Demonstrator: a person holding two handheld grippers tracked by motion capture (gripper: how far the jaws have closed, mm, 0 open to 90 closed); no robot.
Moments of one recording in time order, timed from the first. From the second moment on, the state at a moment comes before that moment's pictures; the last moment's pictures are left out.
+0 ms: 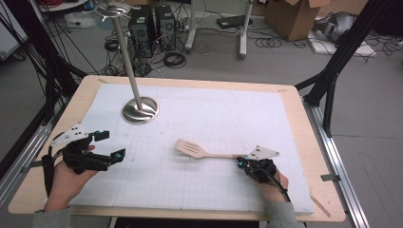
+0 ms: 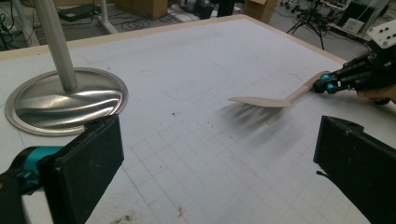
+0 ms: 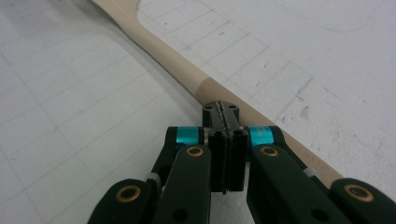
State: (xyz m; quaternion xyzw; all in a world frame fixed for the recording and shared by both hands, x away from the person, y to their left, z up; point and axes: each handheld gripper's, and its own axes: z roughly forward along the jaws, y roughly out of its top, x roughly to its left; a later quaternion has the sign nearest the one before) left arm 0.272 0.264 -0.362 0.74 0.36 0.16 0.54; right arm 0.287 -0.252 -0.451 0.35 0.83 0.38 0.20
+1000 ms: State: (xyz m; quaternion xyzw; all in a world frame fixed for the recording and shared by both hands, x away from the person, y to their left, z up) left arm 0.269 0.263 -0.370 0.75 0.37 0.15 0.53; right arm 0.339 -0.170 -0.448 0.34 0.84 0.40 0.15
